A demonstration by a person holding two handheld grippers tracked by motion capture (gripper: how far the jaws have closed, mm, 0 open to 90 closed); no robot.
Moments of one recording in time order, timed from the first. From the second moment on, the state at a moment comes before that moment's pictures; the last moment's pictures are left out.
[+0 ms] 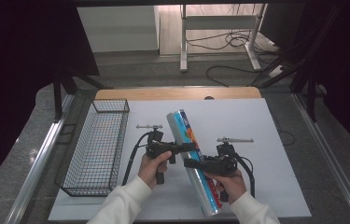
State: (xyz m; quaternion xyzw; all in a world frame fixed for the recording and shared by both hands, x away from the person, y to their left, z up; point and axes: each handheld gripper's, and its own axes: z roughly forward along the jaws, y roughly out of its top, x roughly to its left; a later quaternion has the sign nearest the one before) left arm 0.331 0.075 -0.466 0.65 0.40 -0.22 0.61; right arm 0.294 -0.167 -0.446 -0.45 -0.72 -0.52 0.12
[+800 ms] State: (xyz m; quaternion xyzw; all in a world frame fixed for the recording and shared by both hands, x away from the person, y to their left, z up) left arm 0.333 0.083 -0.463 0.63 0.41 -0.25 0.61; right arm 0.294 -0.159 -0.453 -0.42 -0.72 -0.53 0.12
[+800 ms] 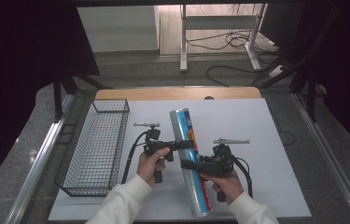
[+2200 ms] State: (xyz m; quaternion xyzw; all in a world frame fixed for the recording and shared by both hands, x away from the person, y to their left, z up) left arm 0.307 0.253 -0.353 0.65 0.48 -0.09 0.59; right arm 0.285 -0.267 -0.444 -0.47 -0.72 -0.51 -0.02
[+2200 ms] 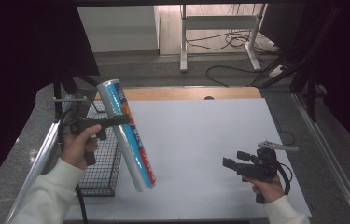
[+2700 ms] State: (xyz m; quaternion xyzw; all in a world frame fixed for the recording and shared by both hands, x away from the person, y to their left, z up) left arm 0.291 0.314 -0.329 0.66 0.52 -0.03 0.54; right arm 0.289 -0.274 -0.450 -0.49 -0.71 -0.50 -0.03
